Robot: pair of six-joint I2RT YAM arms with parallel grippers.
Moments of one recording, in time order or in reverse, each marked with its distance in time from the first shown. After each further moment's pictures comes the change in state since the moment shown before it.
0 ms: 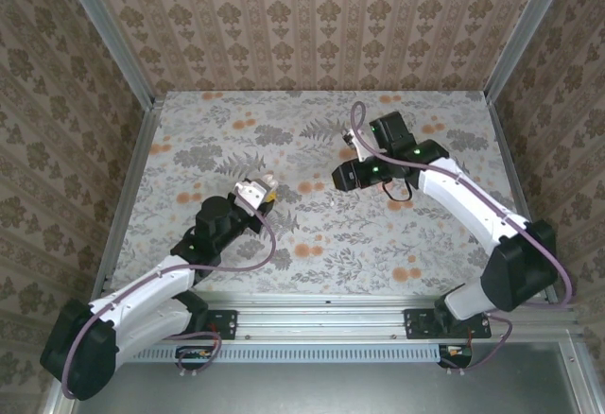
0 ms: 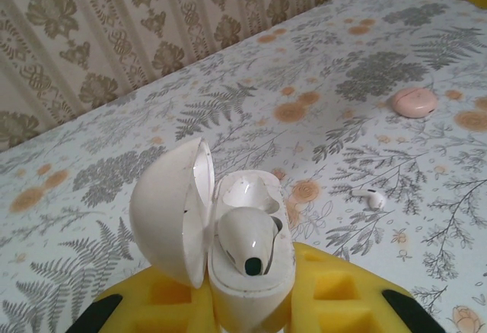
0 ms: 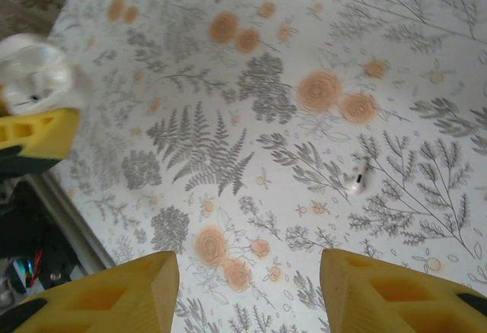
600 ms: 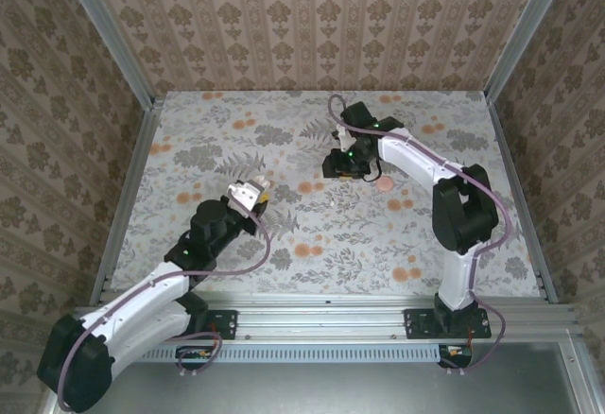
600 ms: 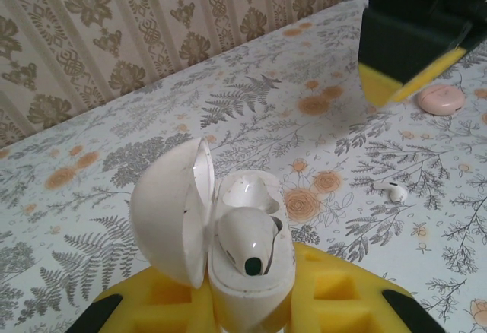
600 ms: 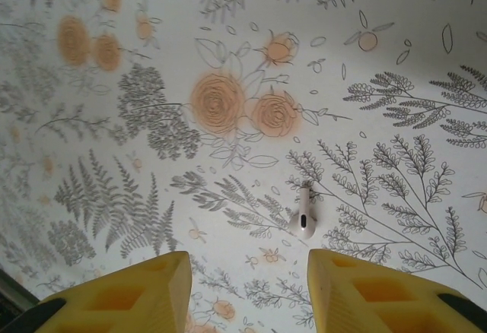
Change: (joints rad) left arm 0.010 -0.104 -0.011 -0.090 -0.056 -0.013; right arm -0.002 0.451 0.310 -0.132 0.101 0.204
